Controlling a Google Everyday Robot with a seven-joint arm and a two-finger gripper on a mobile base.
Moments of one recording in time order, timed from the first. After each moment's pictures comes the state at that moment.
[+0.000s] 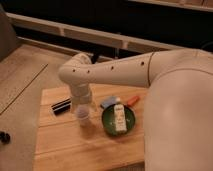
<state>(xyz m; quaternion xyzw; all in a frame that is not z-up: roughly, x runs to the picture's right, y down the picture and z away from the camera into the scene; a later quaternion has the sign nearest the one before) -0.108 0.103 0.703 -0.26 0.23 0.64 0.68</state>
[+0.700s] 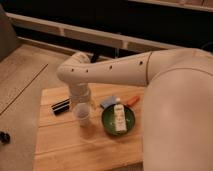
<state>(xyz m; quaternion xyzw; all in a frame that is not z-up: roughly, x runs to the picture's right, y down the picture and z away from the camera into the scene) -0.121 0.080 0.708 -0.24 0.21 0.65 0.68</state>
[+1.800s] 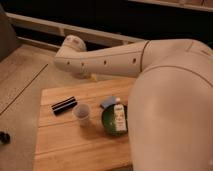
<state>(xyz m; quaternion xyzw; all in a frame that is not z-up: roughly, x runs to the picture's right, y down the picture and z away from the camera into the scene) -0.104 -0.052 0.741 -0.06 0.11 0.75 0.65</state>
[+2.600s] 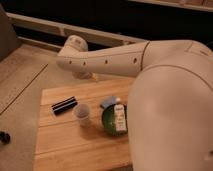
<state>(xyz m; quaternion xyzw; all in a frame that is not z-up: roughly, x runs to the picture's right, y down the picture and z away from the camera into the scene) -0.092 -0.050 0.757 -0.08 0.13 0.75 0.64</state>
